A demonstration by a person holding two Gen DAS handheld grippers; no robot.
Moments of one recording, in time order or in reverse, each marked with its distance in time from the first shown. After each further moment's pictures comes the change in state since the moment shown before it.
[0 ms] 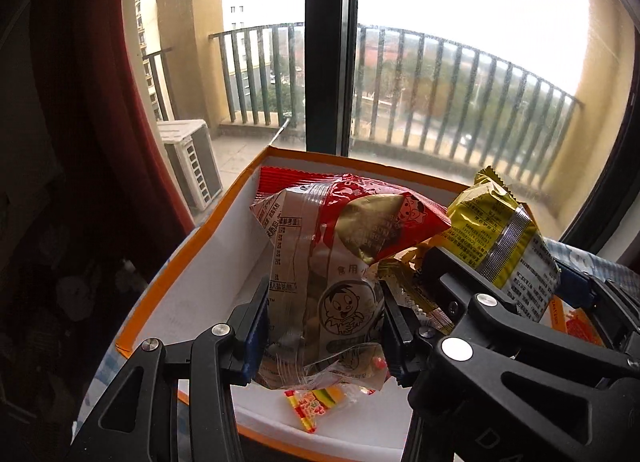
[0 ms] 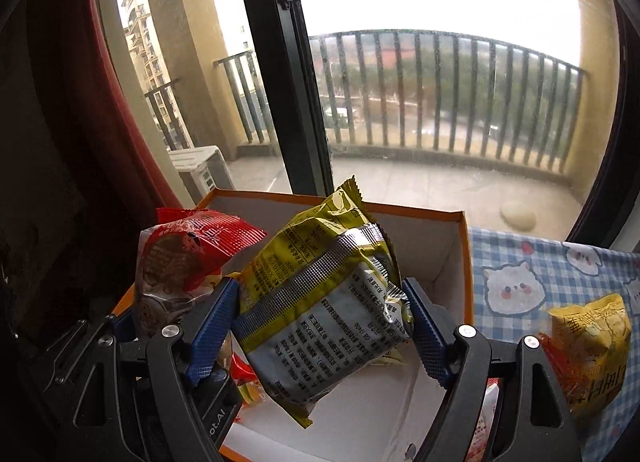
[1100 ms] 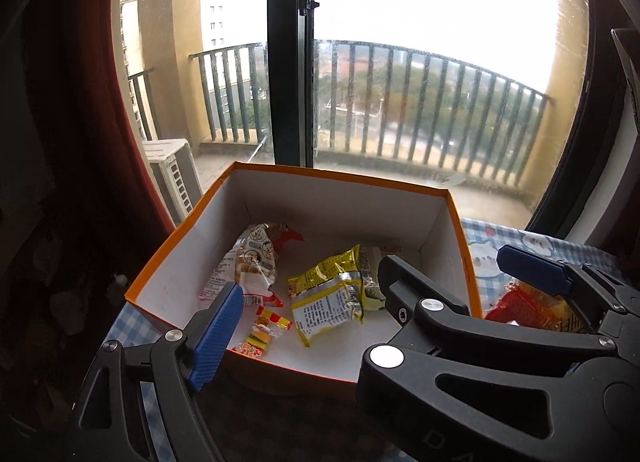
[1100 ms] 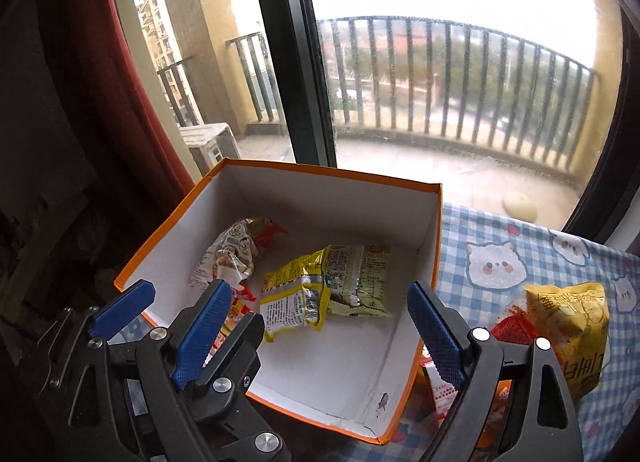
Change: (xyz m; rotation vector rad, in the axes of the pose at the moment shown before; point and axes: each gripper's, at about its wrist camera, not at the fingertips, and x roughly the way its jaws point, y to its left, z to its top) left arm -0.069 -0.019 -0.003 0.052 -0.076 -0.068; right arm -0.063 -0.018 -0.022 -0.031 0.016 0.027
